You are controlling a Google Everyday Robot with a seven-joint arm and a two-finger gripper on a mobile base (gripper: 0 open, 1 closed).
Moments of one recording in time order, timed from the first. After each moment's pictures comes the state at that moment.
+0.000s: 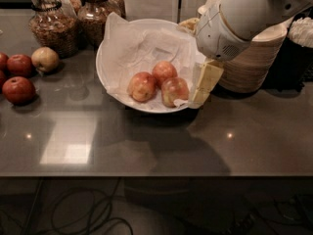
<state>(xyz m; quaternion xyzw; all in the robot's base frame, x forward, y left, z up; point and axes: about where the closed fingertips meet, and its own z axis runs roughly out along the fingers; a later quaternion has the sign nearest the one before) 0.532 -0.068 0.951 -0.73 0.61 0.04 0.31</state>
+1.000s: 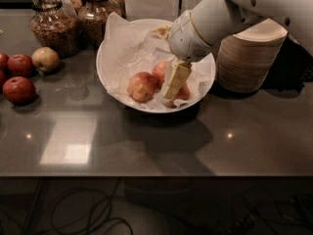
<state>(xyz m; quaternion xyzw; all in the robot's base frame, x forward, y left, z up) 0.570 -0.013 0.928 -0.75 0.56 0.10 0.35</state>
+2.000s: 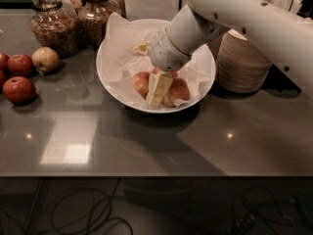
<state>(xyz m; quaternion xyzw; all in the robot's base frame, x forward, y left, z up) 0.579 0.026 0.883 -0.78 0.53 0.13 0.31</state>
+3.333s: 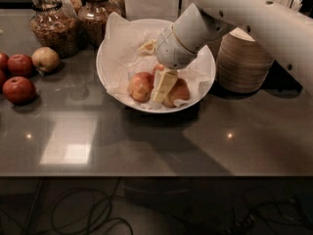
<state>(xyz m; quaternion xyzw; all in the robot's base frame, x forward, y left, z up) 0.588 0.012 0.884 -0.78 0.54 0.13 0.31</state>
